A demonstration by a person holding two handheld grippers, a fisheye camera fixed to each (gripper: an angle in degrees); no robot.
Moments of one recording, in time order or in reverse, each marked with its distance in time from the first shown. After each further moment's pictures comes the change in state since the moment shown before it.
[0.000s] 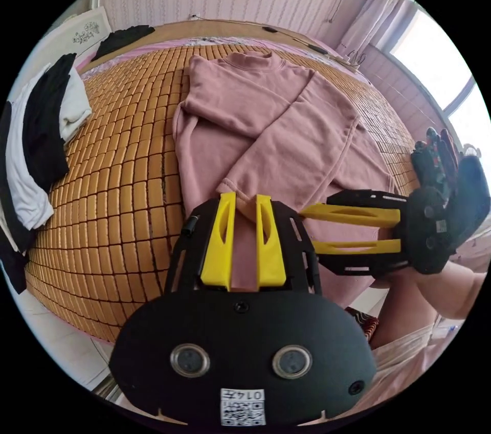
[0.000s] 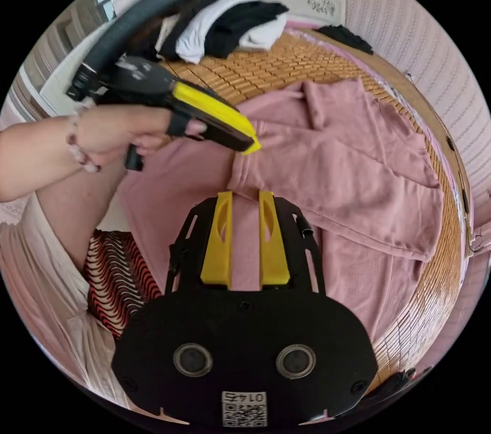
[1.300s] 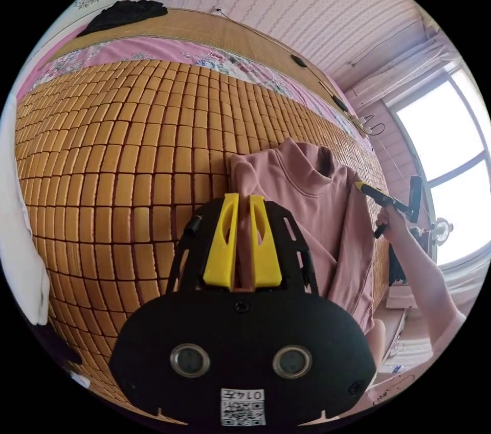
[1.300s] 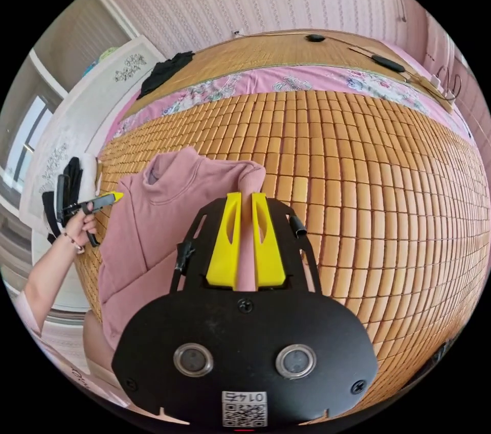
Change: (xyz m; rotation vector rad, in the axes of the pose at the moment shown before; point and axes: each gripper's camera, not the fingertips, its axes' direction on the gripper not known) left arm -0.229 -0.209 0.027 0.029 0.244 -0.170; right arm 0.528 0.055 -0.044 0.208 0.045 0.811
